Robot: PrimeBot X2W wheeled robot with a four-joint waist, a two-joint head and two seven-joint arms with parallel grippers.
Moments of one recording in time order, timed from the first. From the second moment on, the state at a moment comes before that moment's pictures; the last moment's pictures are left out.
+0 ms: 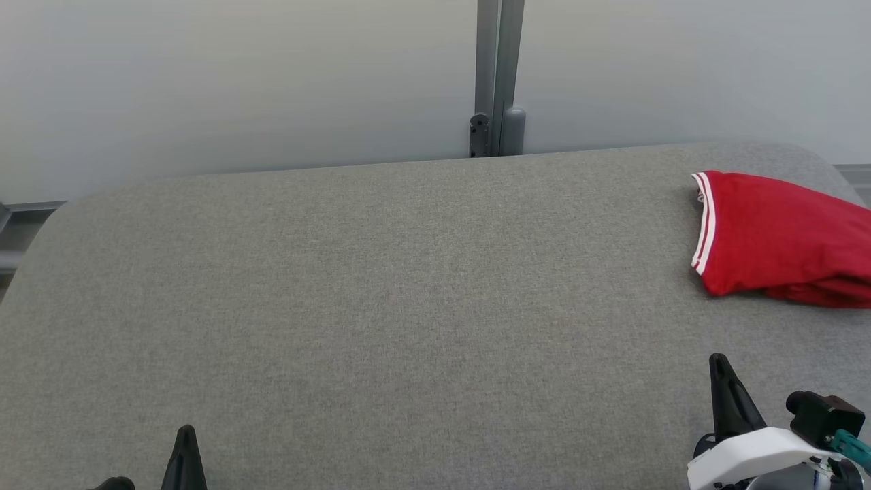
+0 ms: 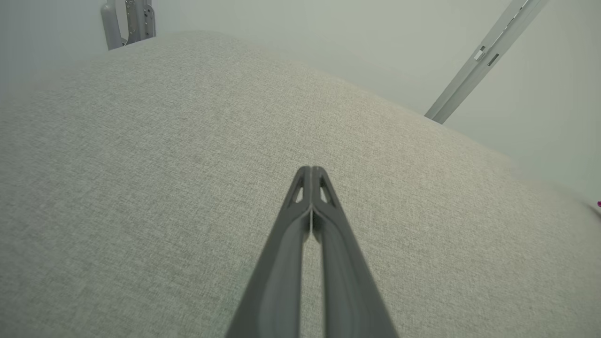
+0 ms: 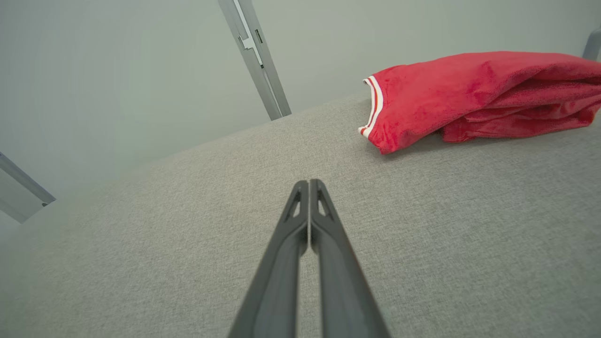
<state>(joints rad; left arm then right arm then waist) 0.14 0.04 0.07 0.27 -0.47 -0.07 -0.19 0.05 -0.04 -0.09 0.25 0.34 0.13 -0.19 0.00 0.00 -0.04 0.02</state>
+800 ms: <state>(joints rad) 0.06 0.04 0.08 0.26 -0.82 -0.09 -0.10 0.01 -0.04 -0.09 0.24 0.73 0.13 -0.10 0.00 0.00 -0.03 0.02</state>
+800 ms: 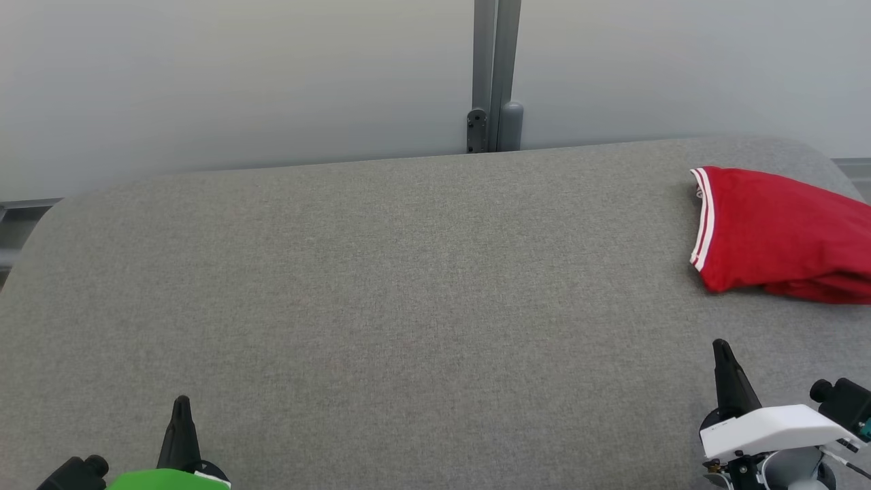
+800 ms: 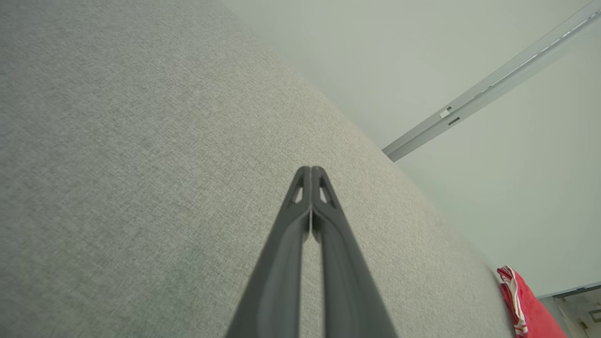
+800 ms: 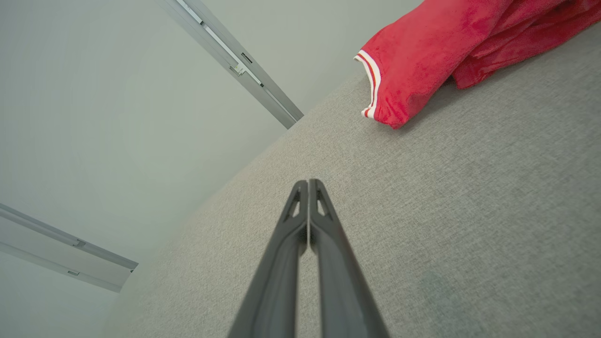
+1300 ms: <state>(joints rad) 0.03 0.04 0.09 0.26 -1.00 -0.10 -0.05 -0.02 -0.04 -0.10 0.24 0.93 0.13 -0.05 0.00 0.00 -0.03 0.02</state>
